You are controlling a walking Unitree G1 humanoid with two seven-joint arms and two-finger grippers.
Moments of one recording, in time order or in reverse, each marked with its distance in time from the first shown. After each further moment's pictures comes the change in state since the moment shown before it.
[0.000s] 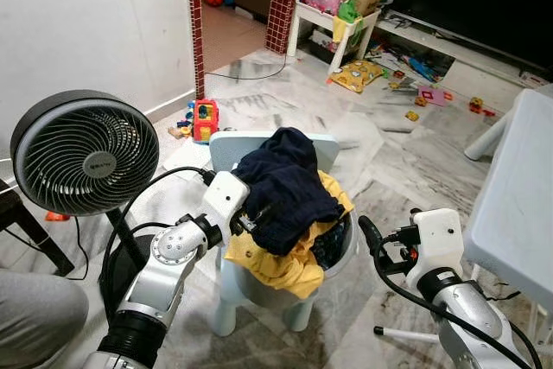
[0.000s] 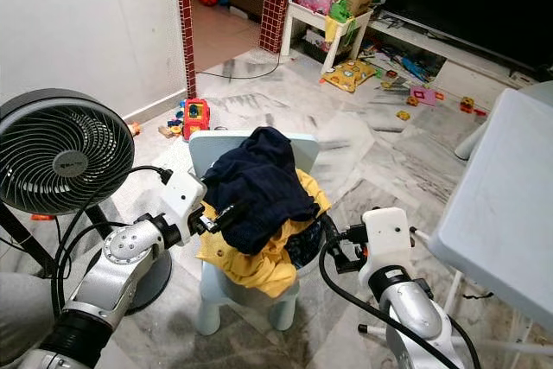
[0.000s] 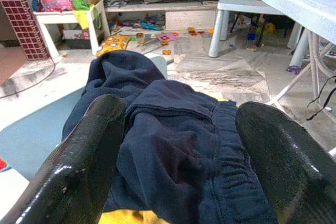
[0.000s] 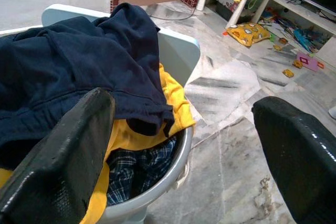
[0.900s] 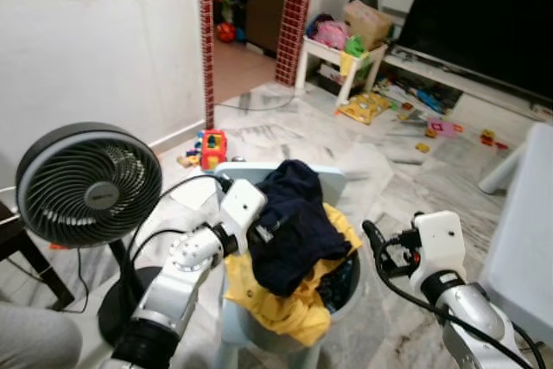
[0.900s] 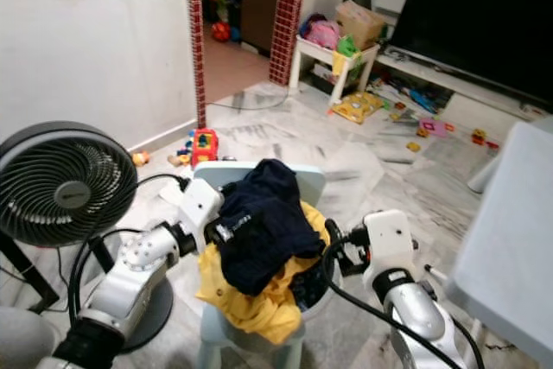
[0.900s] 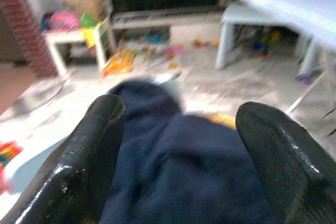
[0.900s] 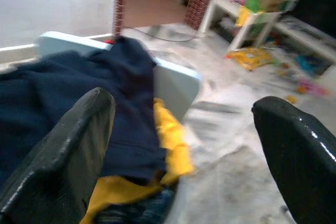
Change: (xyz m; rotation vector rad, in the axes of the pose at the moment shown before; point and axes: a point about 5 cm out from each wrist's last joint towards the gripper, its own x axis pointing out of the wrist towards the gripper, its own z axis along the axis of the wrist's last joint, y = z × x) left arm -0.002 -0.008 -0.003 -0.011 0.021 -0.030; right arm 0.003 0.006 -0.002 -0.013 0.004 0.021
